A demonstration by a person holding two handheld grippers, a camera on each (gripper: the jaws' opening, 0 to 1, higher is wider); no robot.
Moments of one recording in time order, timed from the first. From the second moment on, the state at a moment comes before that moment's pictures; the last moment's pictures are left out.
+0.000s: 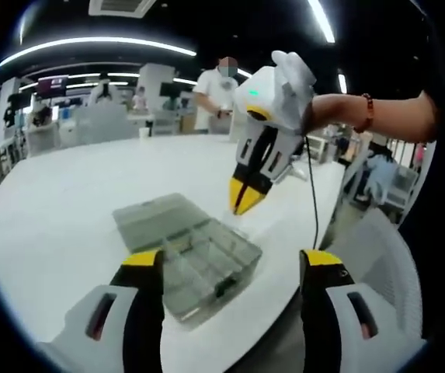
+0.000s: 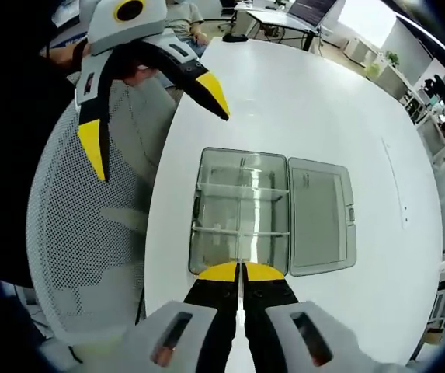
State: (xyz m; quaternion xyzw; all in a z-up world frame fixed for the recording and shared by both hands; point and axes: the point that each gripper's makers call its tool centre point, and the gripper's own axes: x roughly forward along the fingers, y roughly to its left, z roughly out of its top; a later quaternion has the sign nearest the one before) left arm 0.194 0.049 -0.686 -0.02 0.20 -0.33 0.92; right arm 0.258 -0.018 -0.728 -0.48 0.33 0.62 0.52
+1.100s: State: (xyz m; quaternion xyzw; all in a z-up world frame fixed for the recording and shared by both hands) left arm 0.192 0.054 -0.687 -0.03 0.20 -0.32 0.93; right arm 0.257 -0.013 -0.738 -0.48 0.34 0.62 0.51
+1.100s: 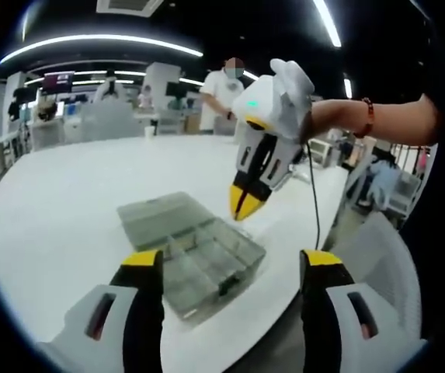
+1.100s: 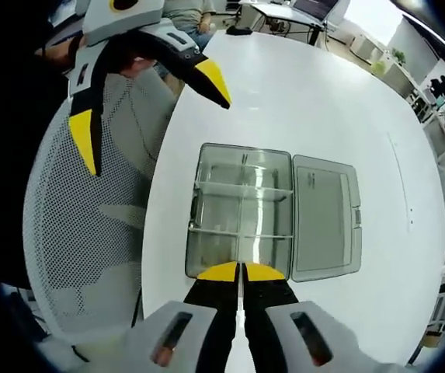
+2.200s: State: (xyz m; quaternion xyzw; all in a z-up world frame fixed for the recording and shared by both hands) left arm 0.191 0.061 -0.689 -0.05 0.20 -0.31 0.93; right arm 0.258 -0.013 -0.762 -0.45 0.37 0.63 0.52
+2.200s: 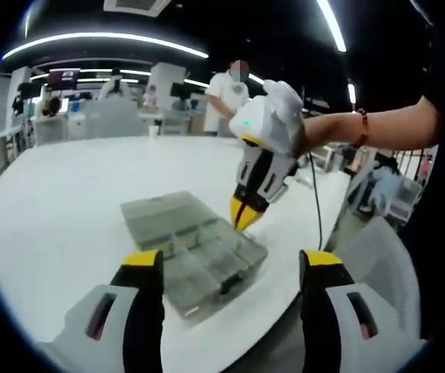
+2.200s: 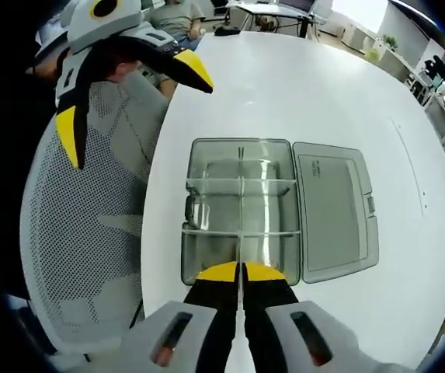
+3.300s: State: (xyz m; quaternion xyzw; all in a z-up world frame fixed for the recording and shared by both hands) left arm 0.189 0.056 -0.692 -0.05 0.21 -0.32 0.92; right arm 0.259 -0.015 -0.789 -0.46 0.38 0.61 0.53
